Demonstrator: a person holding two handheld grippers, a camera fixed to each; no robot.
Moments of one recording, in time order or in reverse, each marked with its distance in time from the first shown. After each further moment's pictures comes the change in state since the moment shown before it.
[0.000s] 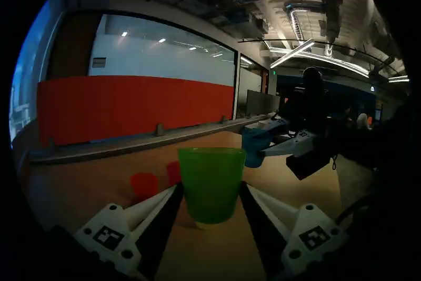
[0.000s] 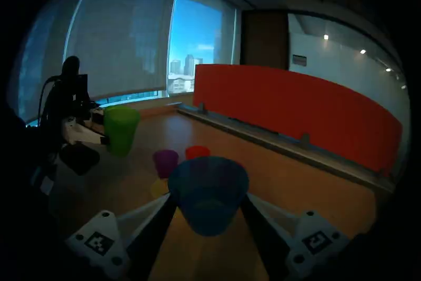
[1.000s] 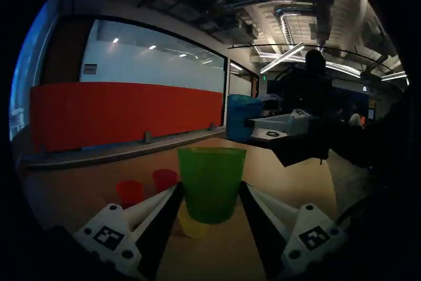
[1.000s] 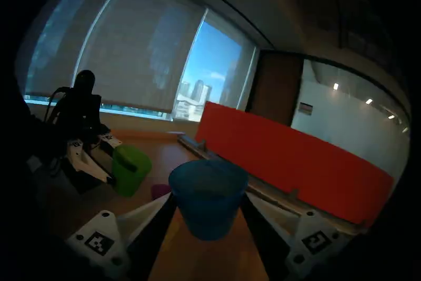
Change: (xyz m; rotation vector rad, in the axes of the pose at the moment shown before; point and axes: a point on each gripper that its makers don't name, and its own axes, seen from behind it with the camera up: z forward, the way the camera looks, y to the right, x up) left arm 0.005 0.027 0.013 -0.062 0.049 0.020; right arm 0.093 -0.012 -0.014 -0.011 0.190 -0.227
